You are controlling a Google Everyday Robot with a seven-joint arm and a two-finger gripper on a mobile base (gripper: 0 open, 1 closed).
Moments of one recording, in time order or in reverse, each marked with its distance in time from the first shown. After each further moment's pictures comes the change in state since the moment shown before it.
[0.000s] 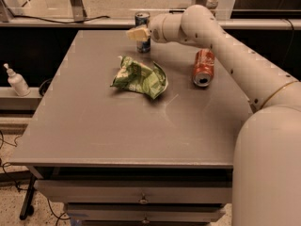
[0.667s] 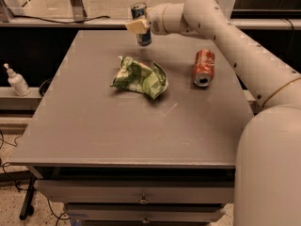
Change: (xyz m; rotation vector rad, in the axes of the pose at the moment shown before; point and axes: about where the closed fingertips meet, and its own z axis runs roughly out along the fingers) arm -0.033 0.009 -0.015 -0.038 -0.020 -0.049
